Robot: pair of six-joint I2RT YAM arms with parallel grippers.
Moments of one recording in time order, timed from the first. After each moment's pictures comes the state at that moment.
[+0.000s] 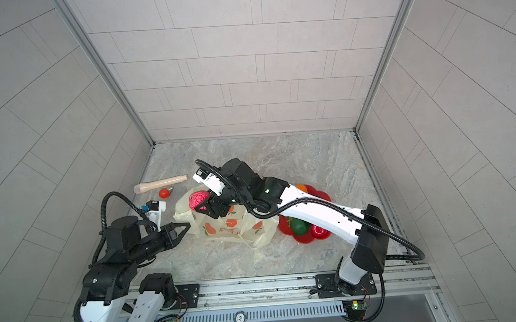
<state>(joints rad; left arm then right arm) -0.05 0.41 0.72 -0.97 0.55 -0.48 0.97 1.57 1.51 -0.40 -0.34 0.16</state>
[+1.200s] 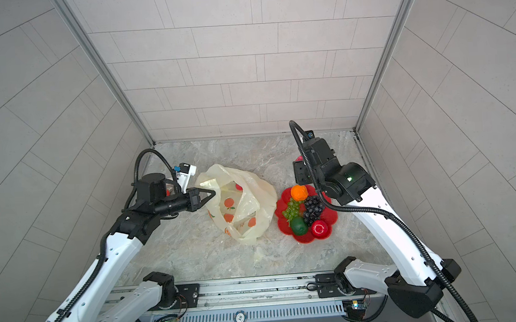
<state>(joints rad) -0.24 0.93 0.82 -0.45 0.69 -0.40 0.49 1.17 1.47 -1.08 0.32 0.28</state>
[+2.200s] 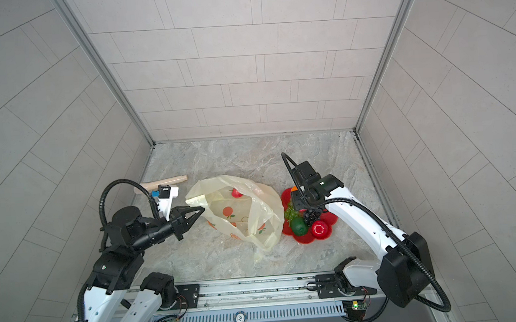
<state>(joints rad) -0.24 0.48 0.69 -0.48 0.69 -0.35 0.43 1.27 1.04 -0.93 0.07 0.32</state>
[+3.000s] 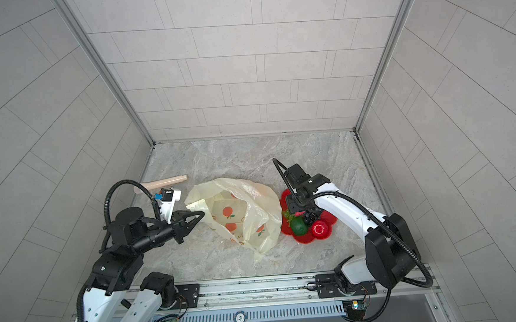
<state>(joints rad) -0.24 0.48 0.69 -0.58 0.68 -0.31 0.47 1.39 1.02 -0.88 0.04 0.29</state>
